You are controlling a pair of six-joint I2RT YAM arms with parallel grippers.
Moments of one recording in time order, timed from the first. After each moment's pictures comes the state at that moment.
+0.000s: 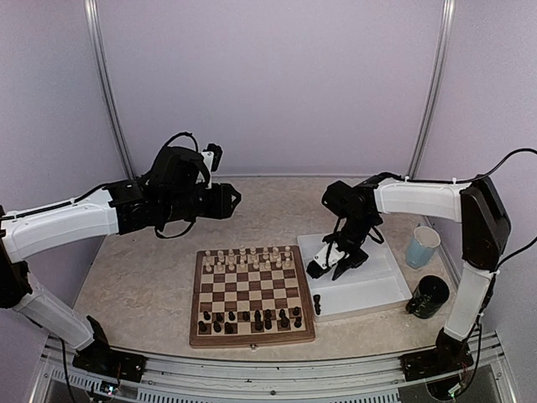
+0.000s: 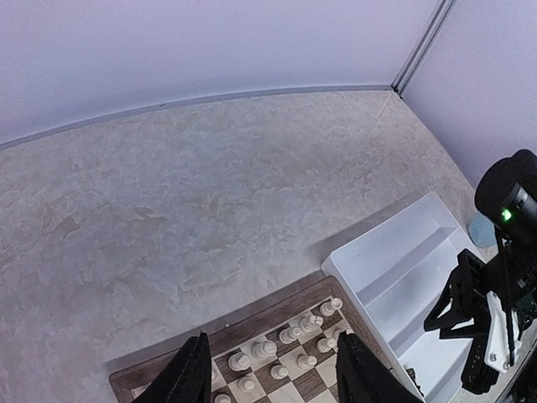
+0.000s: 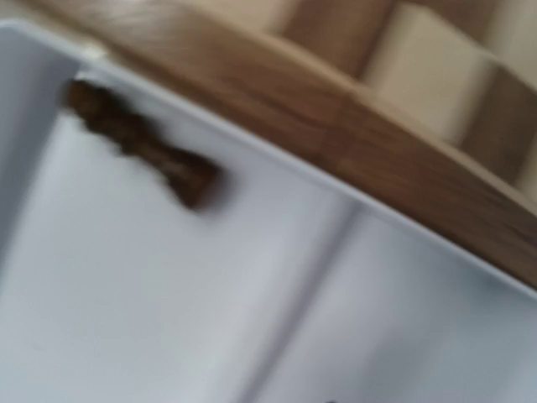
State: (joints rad) left arm -0.85 1.42 1.18 -0.27 -0.26 -0.41; right arm 0.65 1.84 1.37 -0.98 -0.30 -1.55
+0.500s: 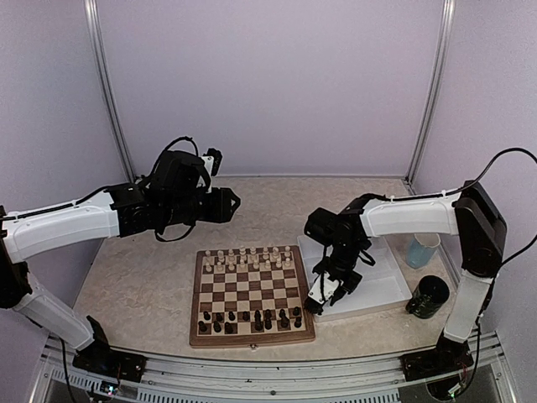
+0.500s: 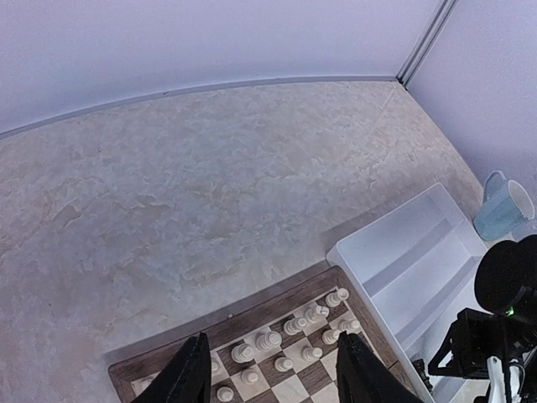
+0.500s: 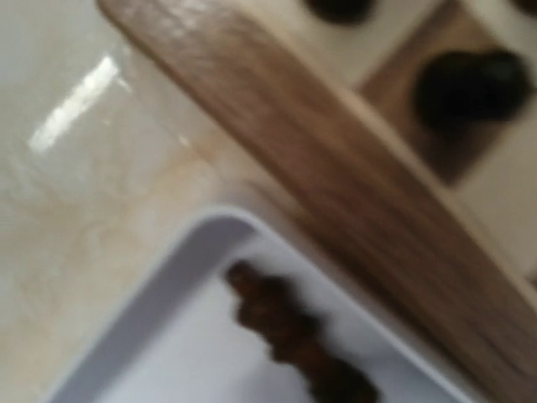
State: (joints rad) left arm -0.85 1.42 1.15 -0.27 -0.26 -0.42; right arm 0.84 1.84 1.27 -0.98 -0.22 -1.61
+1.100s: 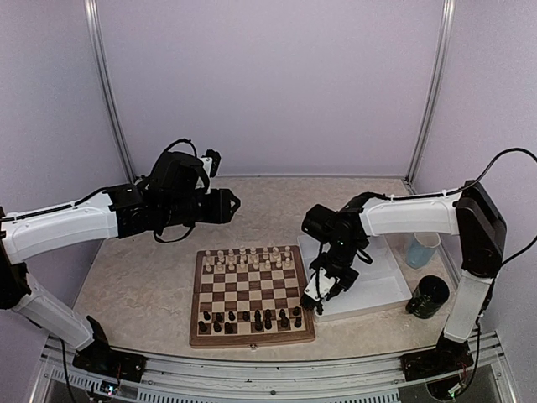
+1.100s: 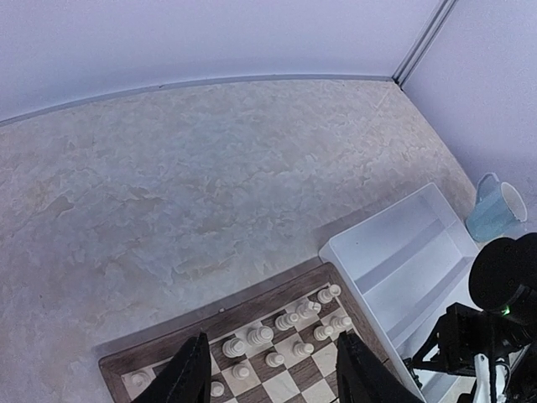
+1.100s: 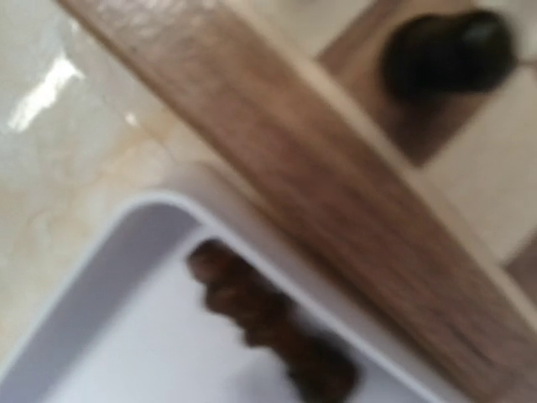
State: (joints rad) left arm -0.85 1.41 1.14 -0.27 -0.25 -0.45; right arm 0.85 1.84 1.26 -0.92 -0.18 -1.59
